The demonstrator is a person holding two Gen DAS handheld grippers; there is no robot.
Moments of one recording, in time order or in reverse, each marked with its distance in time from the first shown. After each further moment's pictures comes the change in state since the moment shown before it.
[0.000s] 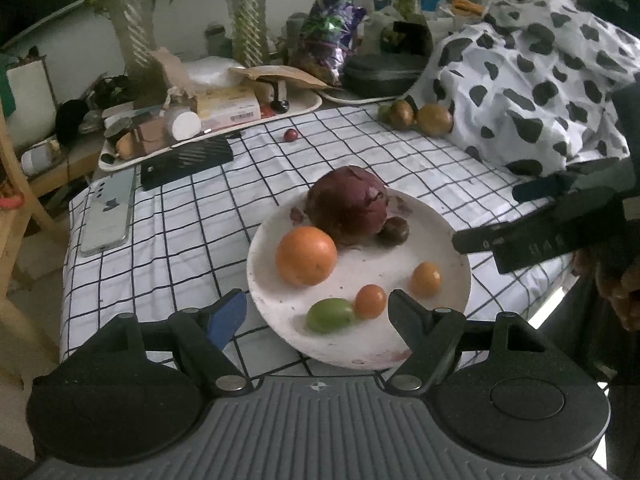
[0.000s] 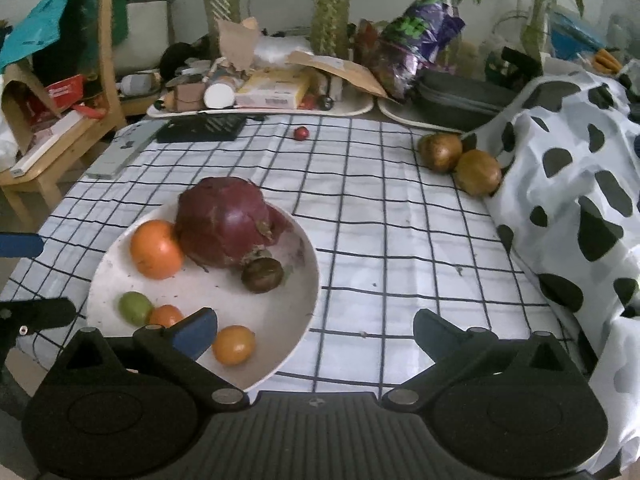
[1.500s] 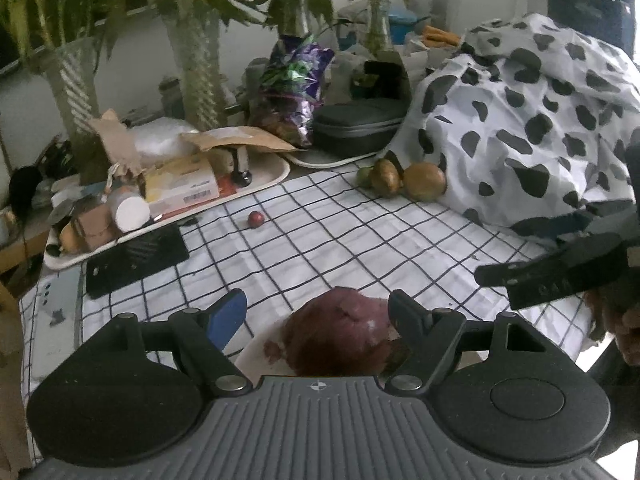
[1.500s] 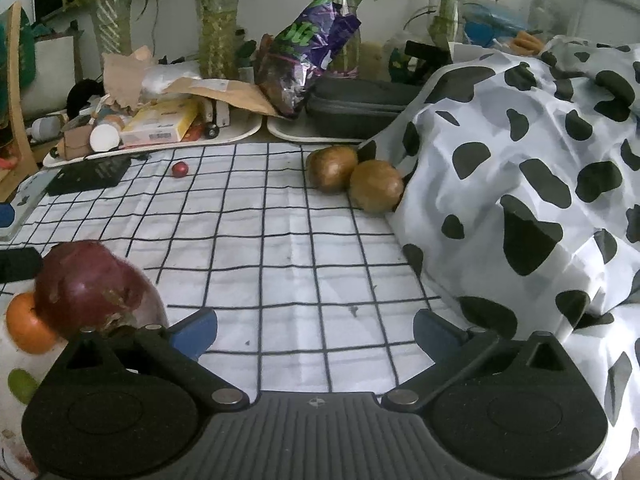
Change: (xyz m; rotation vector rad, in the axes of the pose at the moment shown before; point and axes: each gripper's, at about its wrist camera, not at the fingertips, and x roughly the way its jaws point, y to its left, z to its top) left arm 0.067 -0.004 0.069 0.095 -0.144 -0.081; right arm 0.035 -0.066 0.021 0.115 -0.071 -0.198
